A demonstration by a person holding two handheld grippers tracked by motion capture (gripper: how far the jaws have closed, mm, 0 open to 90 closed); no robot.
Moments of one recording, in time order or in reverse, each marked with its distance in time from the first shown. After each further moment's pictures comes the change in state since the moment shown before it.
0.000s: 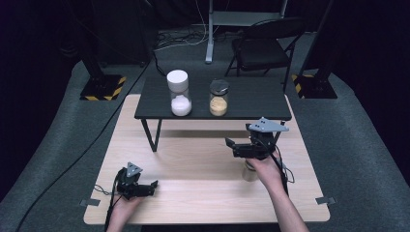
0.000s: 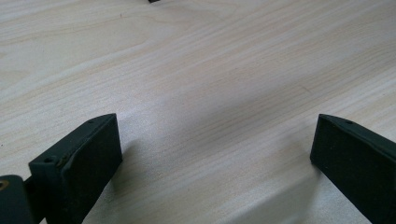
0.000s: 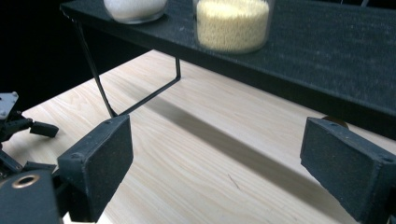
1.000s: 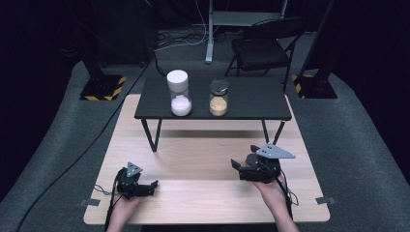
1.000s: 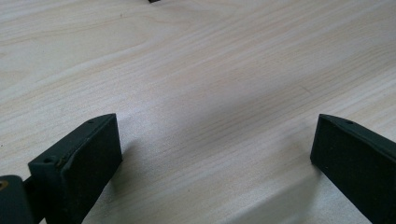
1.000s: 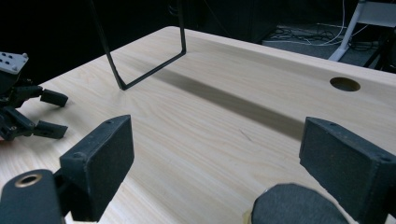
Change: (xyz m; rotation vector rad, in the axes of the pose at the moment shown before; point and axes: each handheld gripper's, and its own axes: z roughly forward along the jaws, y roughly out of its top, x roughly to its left) left arm 0.000 0.000 0.000 0.001 0.001 0.000; right arm 0.008 -0.067 -0.019 0.000 0.012 0.040
